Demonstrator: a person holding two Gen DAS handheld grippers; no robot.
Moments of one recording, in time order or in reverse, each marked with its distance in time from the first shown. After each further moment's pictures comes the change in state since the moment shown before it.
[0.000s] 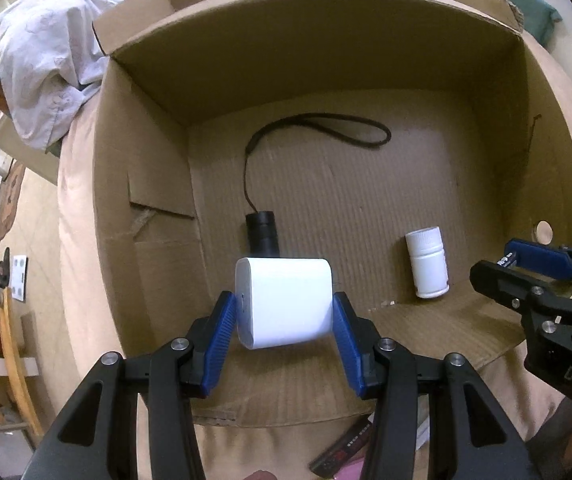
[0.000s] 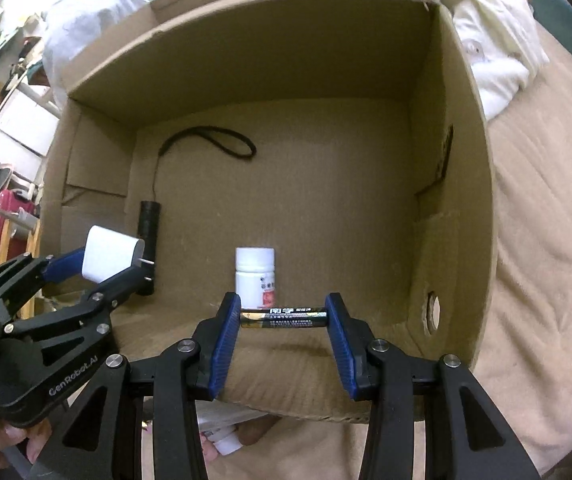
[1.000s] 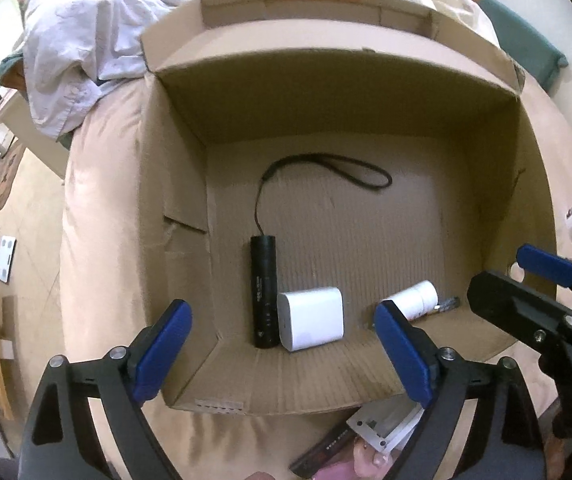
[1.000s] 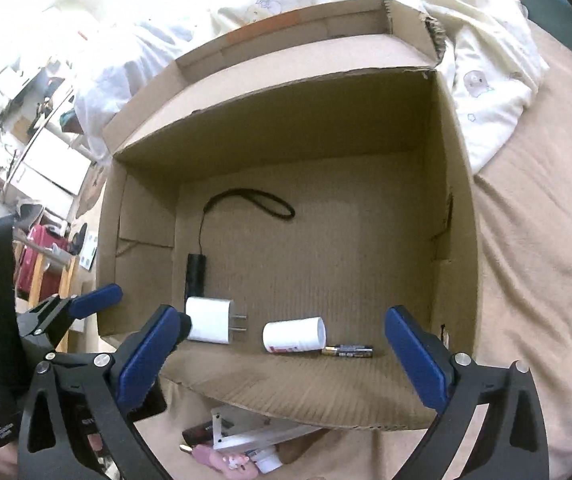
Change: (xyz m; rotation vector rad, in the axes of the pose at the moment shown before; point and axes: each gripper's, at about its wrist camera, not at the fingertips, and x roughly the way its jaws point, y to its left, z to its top) left arm -0.027 0.012 0.002 -0.104 -0.075 -0.048; right arm -0.027 -0.005 0.017 0.049 -0.150 0.135
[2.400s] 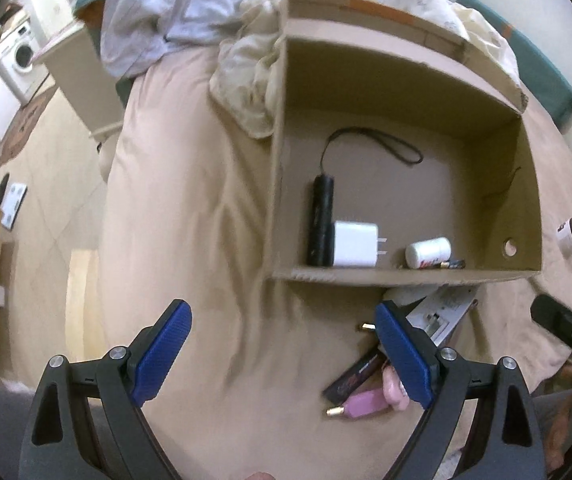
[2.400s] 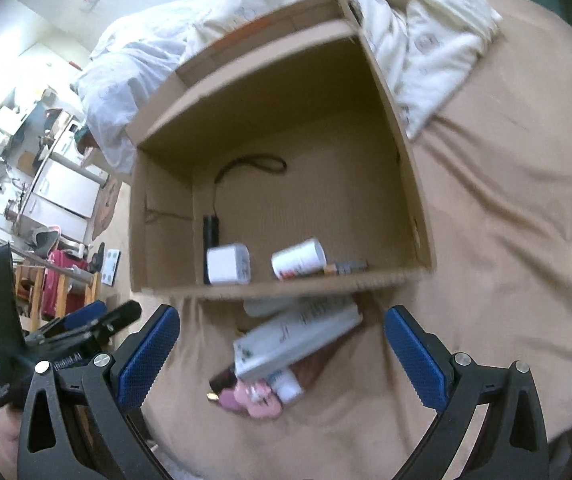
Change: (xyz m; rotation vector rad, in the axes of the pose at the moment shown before) left arm -0.047 0.058 -0.067 -0.165 0.023 -0.008; right arm -0.043 -0.010 -0.065 0.133 0.007 0.063
